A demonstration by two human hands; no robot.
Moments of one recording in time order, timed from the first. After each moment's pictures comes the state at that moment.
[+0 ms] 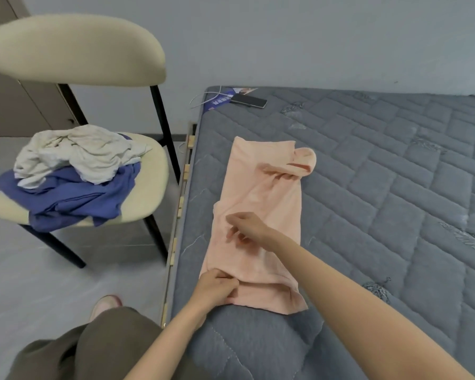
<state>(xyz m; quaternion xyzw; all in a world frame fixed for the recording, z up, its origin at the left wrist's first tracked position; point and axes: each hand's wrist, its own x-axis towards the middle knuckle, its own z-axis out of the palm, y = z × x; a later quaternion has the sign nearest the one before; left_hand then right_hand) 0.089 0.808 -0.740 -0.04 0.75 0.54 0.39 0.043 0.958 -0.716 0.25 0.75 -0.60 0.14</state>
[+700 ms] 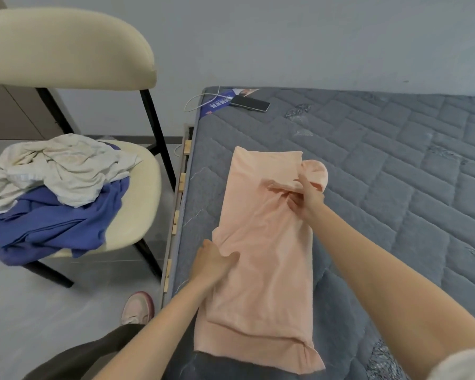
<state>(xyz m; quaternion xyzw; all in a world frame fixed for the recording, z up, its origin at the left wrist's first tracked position) -0.022 0.864 -0.730 0.04 0.89 0.34 0.29 -0.035 1.110 -0.717 0.48 0.42 -0.74 -0.19</state>
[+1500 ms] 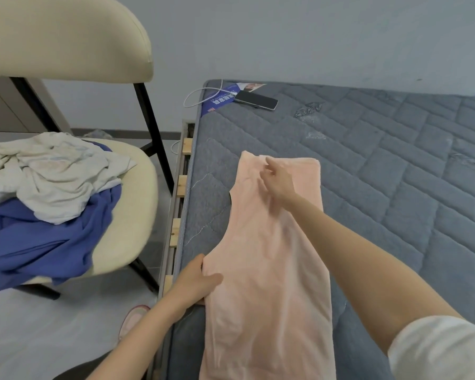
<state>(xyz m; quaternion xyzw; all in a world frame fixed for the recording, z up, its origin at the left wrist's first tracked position) -0.083 0.839 -0.747 0.04 0.80 0.47 0.39 -0.156 1.100 -0.745 0.29 0.85 -0.44 -0.10</state>
